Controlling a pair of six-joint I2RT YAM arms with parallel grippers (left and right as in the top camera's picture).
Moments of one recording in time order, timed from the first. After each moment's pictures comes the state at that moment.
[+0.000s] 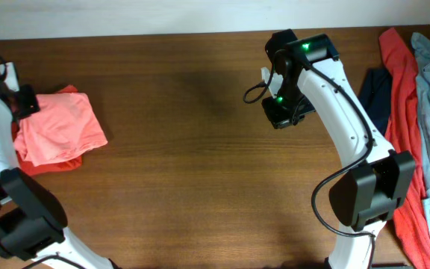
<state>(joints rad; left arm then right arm) 0.49 1.97 1.76 -0.85 -0.06 0.13 0.29 2.01 1.98 -1.58 -0.03 -0.05</state>
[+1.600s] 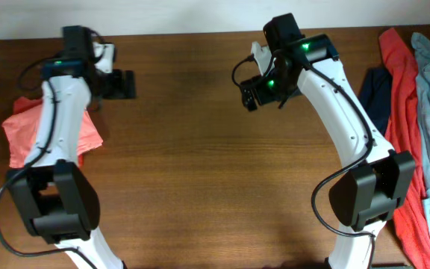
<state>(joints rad) 0.06 1.97 1.76 -0.90 0.08 0.07 0.29 2.01 1.98 -1.24 -0.14 -0.05</state>
